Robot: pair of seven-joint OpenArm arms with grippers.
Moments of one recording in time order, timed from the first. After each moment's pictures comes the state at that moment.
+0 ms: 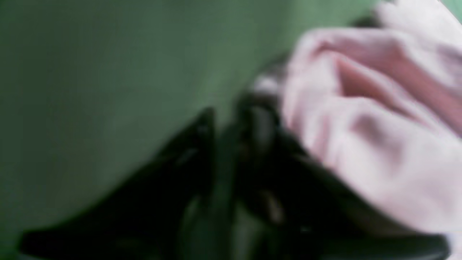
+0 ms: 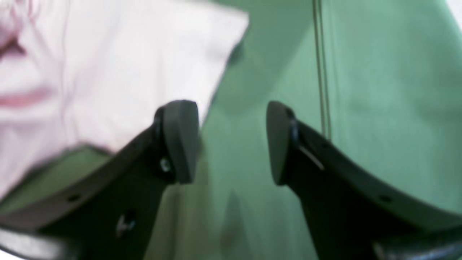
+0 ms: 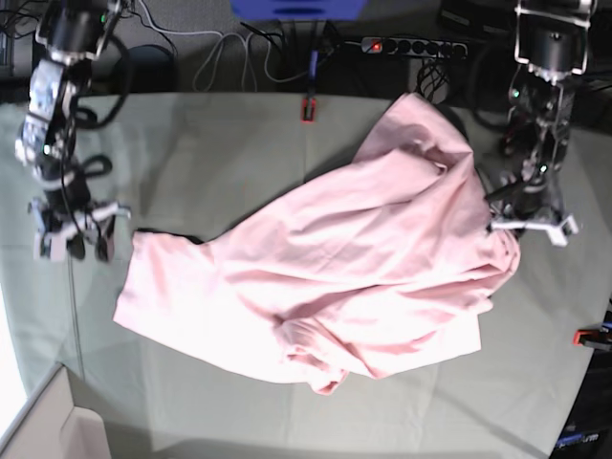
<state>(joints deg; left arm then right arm) 0.9 -20.5 2.1 63.1 -50.1 13.9 6.1 -3.9 9.0 27.0 73.9 6.2 26.3 -12.0</state>
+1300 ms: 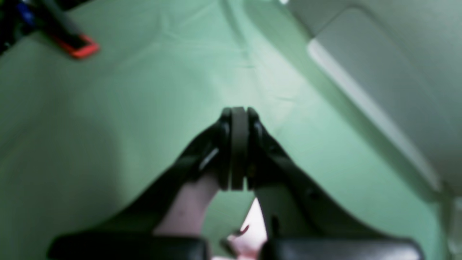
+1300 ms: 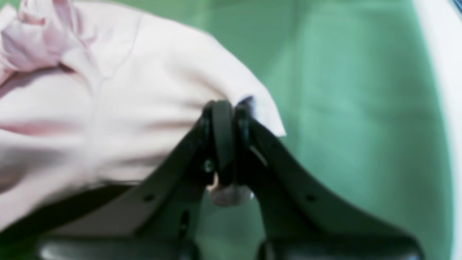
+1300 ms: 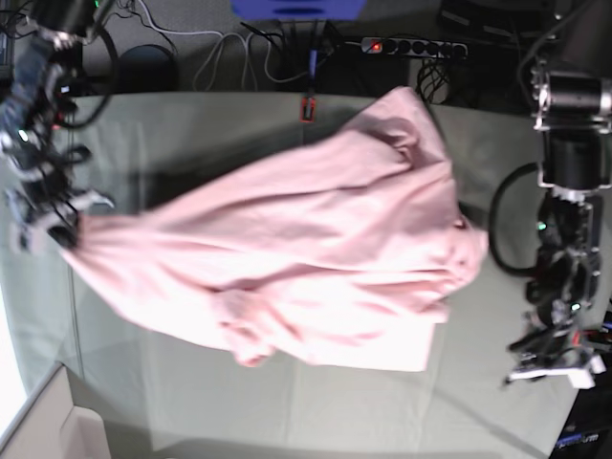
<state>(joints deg) -23.9 -20.6 2.2 61.7 -50.1 14.0 15.5 -11.7 8.9 33.4 87.4 7.5 27.0 -21.5</state>
